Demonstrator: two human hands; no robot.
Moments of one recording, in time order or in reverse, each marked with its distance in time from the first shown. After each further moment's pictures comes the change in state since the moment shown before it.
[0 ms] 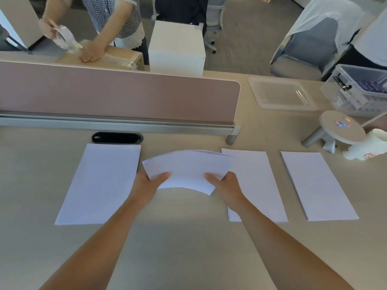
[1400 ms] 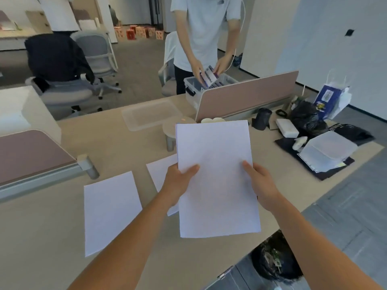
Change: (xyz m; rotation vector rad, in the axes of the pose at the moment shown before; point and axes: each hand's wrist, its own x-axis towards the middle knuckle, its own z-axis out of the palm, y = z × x) left_hand -0.233 0.186 0.517 -0.055 -0.518 0.145; right_hand -0.212 0.025 -0.557 0.215 0.535 -0.046
